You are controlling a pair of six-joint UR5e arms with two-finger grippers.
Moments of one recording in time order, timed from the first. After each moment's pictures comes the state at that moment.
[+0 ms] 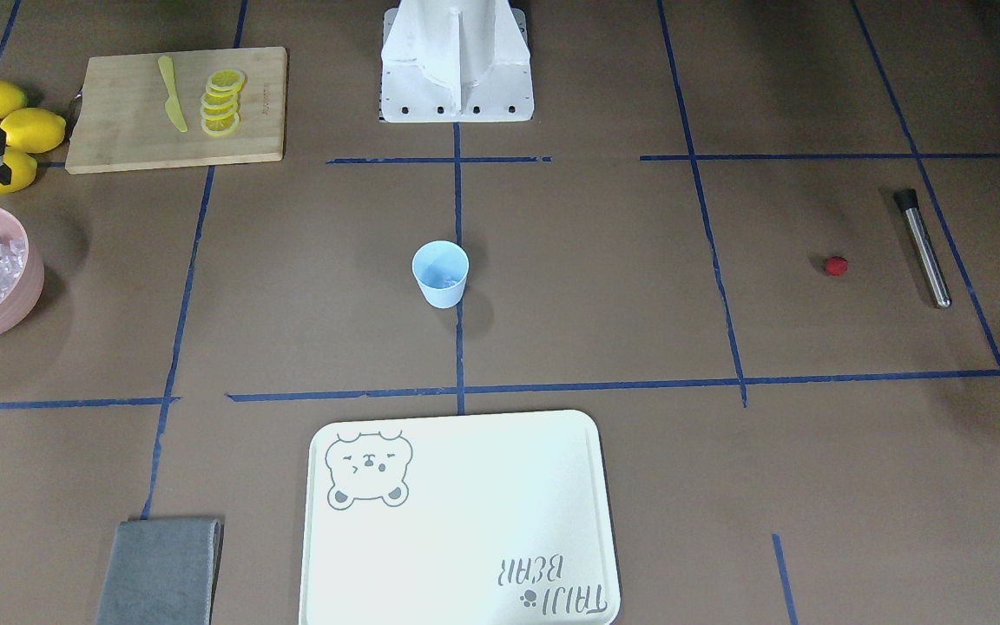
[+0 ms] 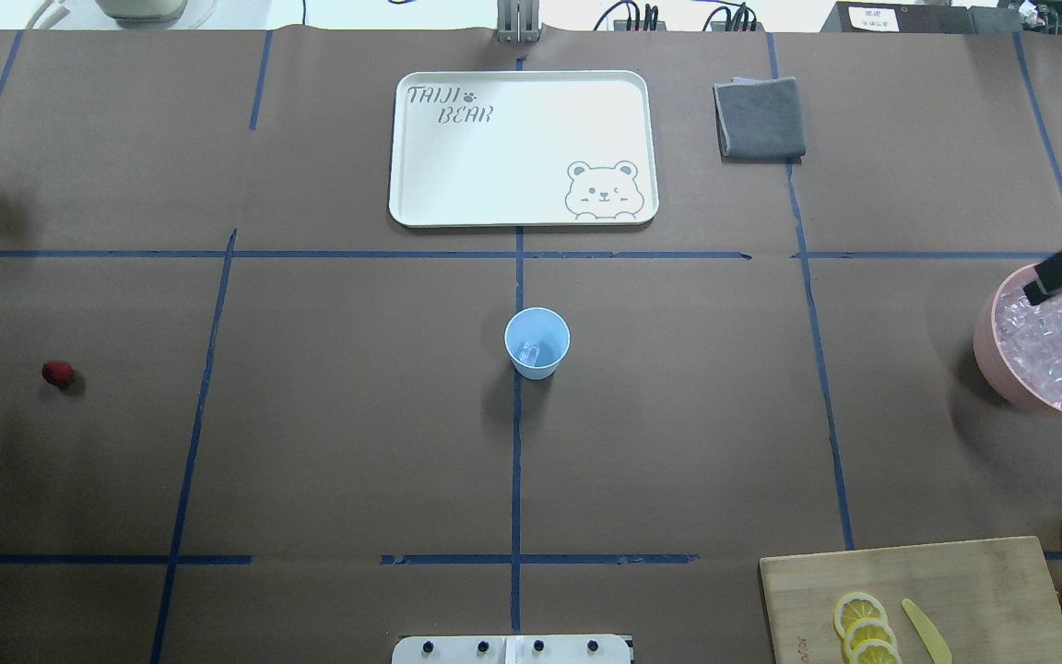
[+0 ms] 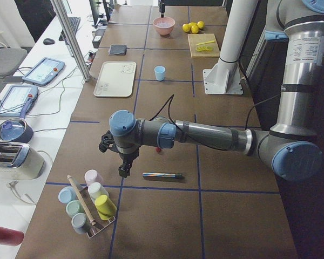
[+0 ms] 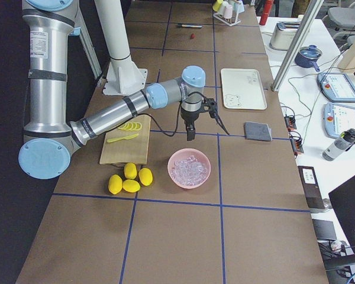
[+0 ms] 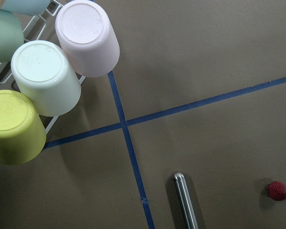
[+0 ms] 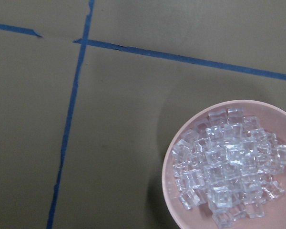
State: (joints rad) left arm -1.55 -1.61 -1.68 -1.55 -2.39 0.16; right arm 1.20 -1.66 2.09 -1.69 2.30 0.32
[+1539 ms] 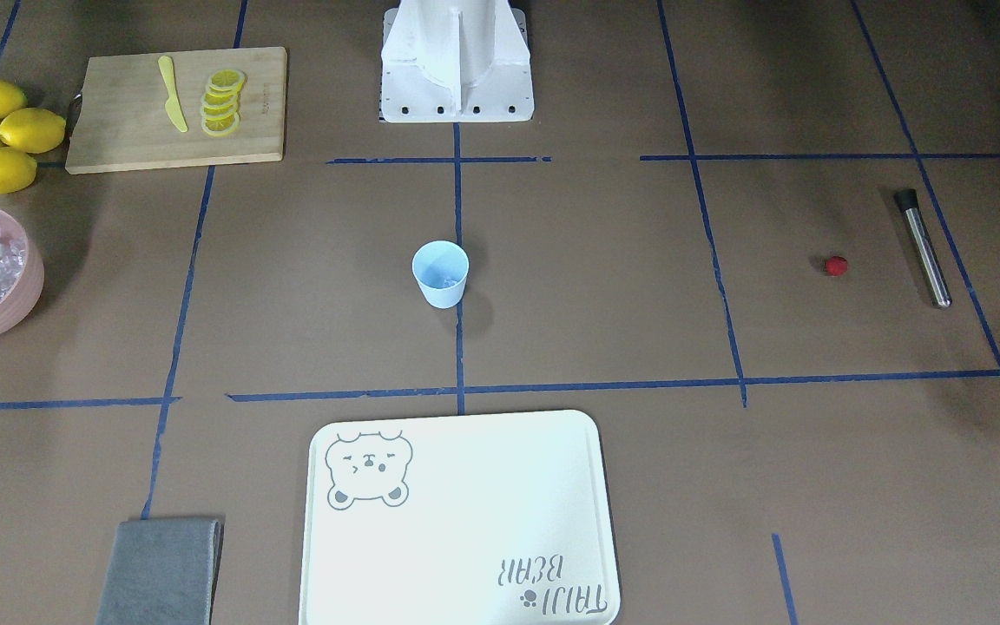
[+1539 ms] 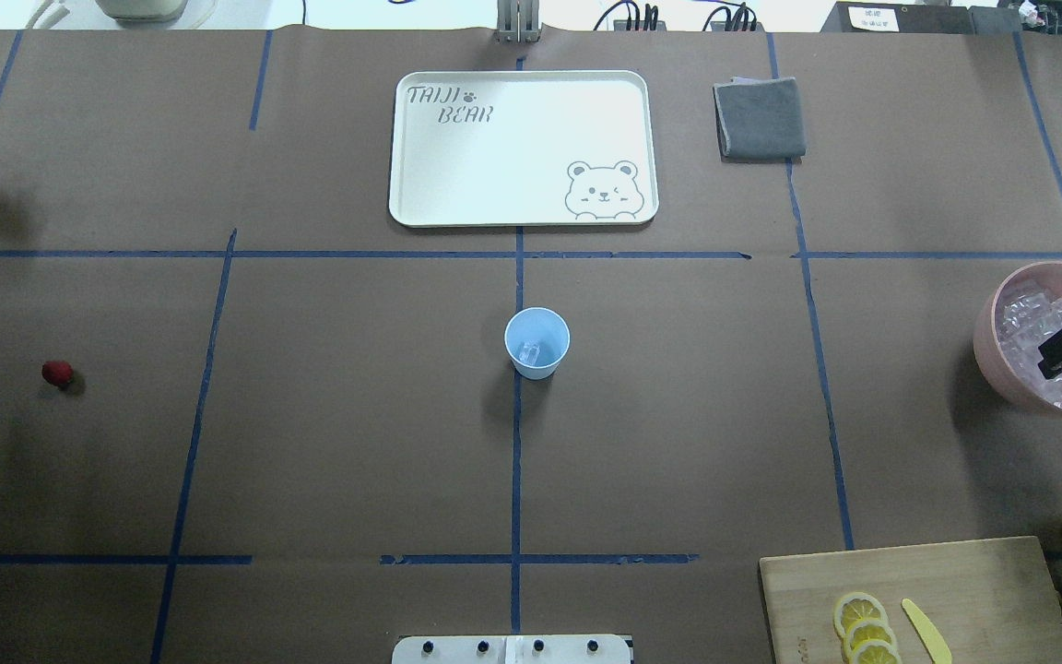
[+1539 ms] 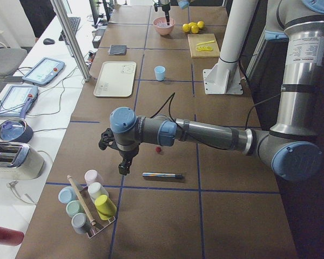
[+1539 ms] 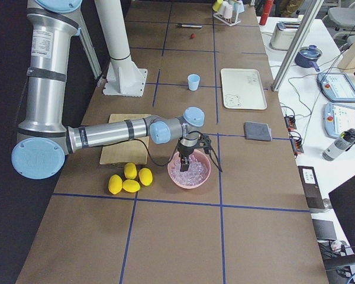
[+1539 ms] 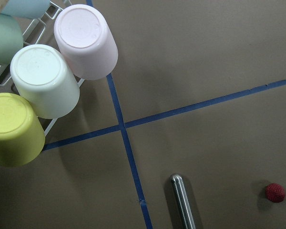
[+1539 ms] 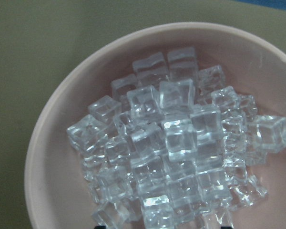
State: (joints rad) left arm -1.55 -1.61 -1.68 -1.55 -2.39 0.16; right arm 1.09 -1.71 1.85 -1.48 2.22 0.38
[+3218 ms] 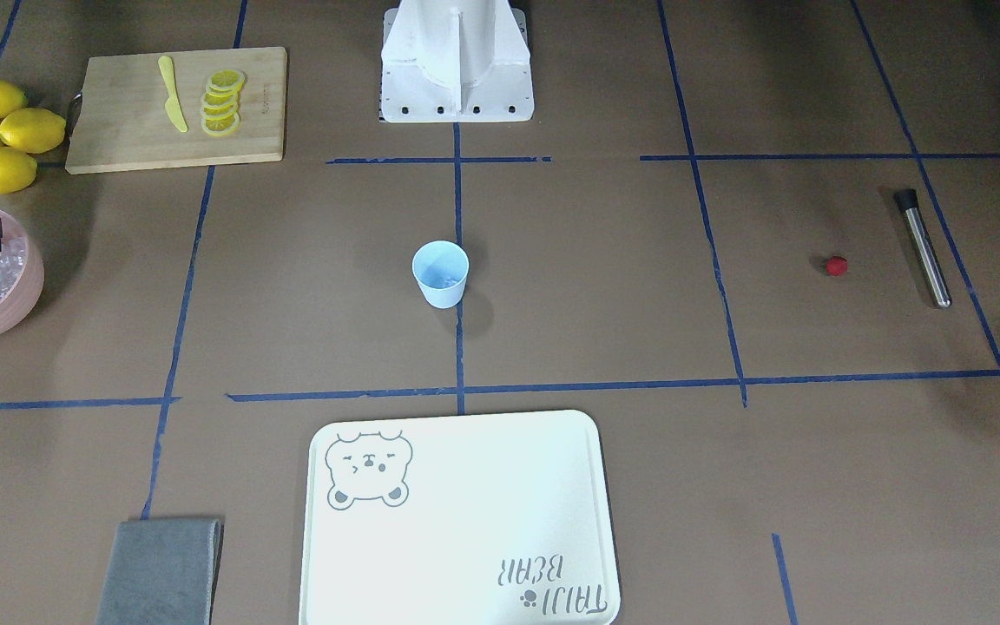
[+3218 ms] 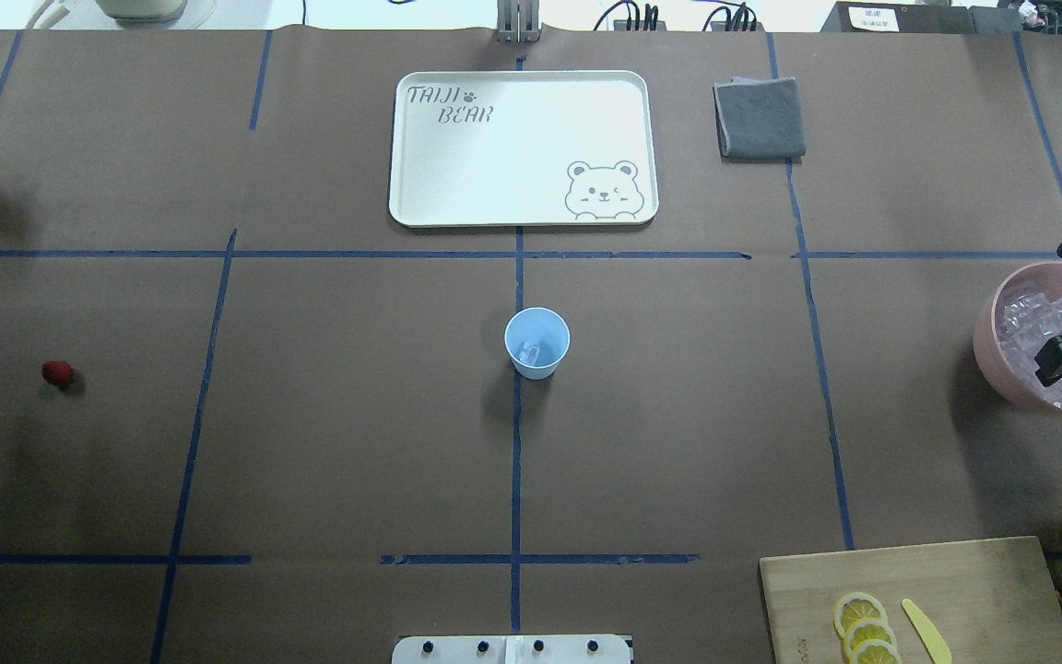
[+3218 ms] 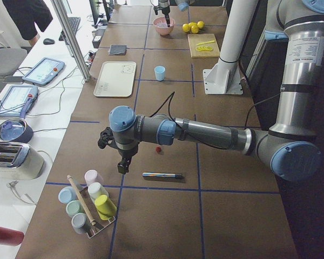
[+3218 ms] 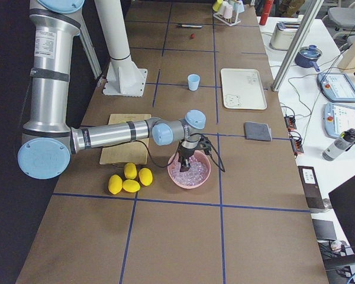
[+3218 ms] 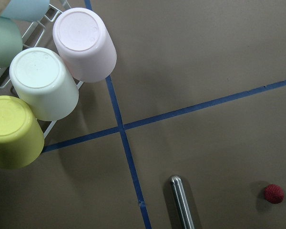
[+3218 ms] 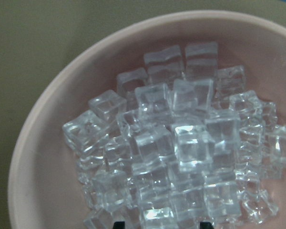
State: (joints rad) left arm -1.55 -1.62 -1.68 -1.55 -2.39 0.16; right arm 1.06 -1.70 1.81 -1.48 2.21 0.31
